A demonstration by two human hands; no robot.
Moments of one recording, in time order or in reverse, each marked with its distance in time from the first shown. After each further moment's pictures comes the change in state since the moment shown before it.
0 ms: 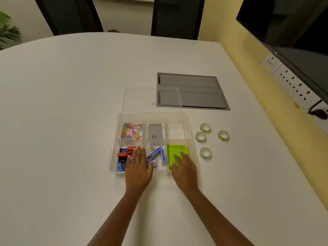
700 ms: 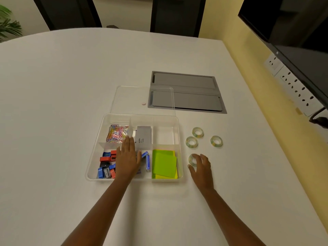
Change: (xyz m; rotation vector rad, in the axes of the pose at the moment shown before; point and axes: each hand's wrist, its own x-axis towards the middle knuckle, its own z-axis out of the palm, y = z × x) left_hand 0.059 0.028 0.001 -0.022 0.052 -0.079; right_hand 0.046 0.110 -0.025 0.229 0.072 0.142
